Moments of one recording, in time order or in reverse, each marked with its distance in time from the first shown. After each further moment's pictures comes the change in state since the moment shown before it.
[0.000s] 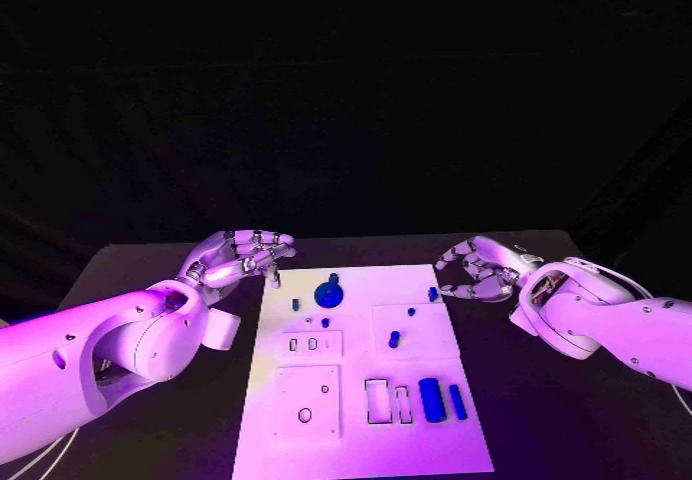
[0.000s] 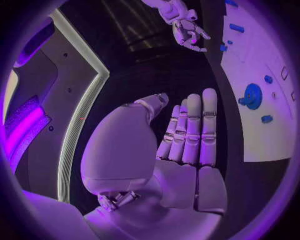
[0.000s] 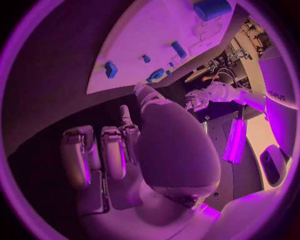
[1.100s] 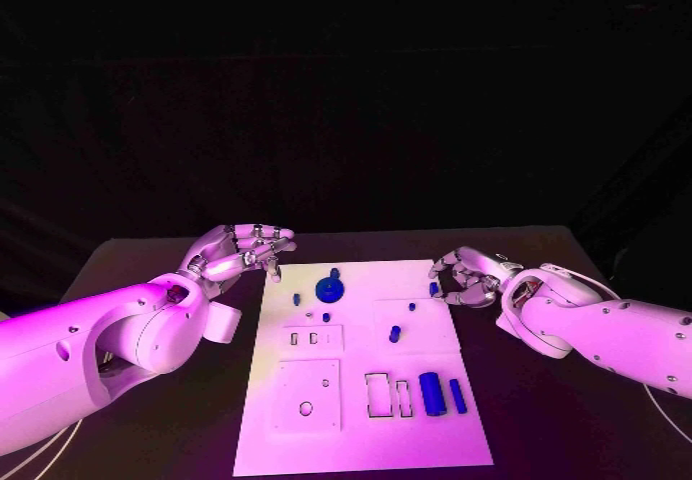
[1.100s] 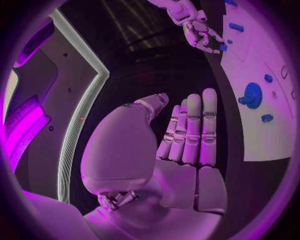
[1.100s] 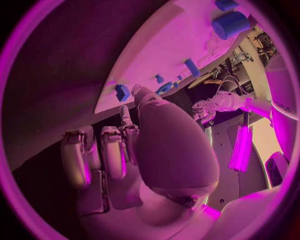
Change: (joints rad) left arm 0.000 0.003 0.000 -0.008 0.000 0.004 0.000; left_hand 0.000 0.000 0.000 0.000 0.000 0.000 0.000 0.000 0.000 0.000 0.000 0.000 0.000 0.000 0.000 0.000 0.000 0.000 0.000 0.000 0.000 0.000; right arm -0.050 0.119 -0.006 -0.142 -0.026 0.019 -0.016; right_hand 0.023 0.013 0.022 0.014 0.016 0.001 0.007 -0.003 0.000 0.000 0.000 0.007 0.000 0.000 0.000 0.000 0.001 0.000 0.000 0.000 0.000 0.000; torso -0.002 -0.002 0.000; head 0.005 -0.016
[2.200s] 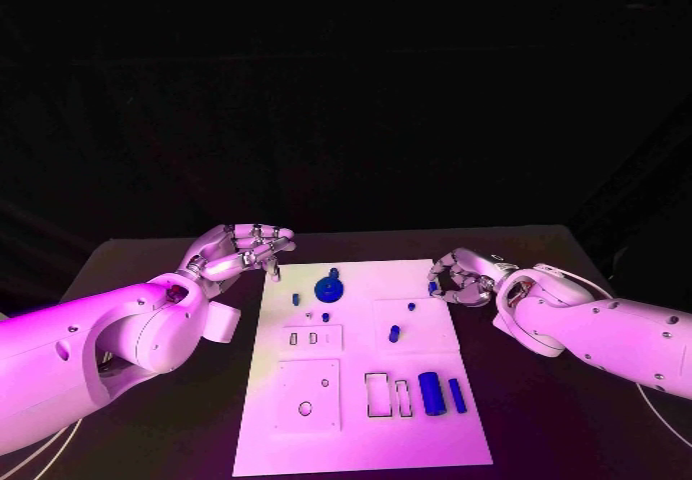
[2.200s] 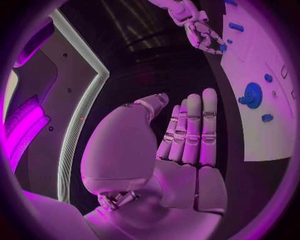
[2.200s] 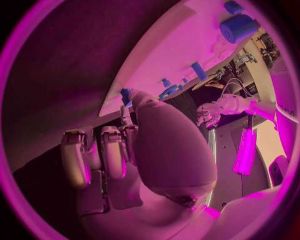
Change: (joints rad) left arm 0.000 0.000 0.000 -0.002 0.000 0.001 0.000; left_hand 0.000 0.000 0.000 0.000 0.000 0.000 0.000 0.000 0.000 0.000 0.000 0.000 0.000 0.000 0.000 0.000 0.000 0.000 0.000 0.000 0.000 0.000; right arm -0.006 0.027 0.000 -0.029 -0.019 0.011 -0.041; right_hand 0.018 0.026 0.054 -0.001 0.006 0.018 0.004 0.000 0.000 0.000 0.000 0.009 0.001 0.000 0.000 0.000 0.000 0.000 0.000 0.000 0.000 0.001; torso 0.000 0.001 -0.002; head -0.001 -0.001
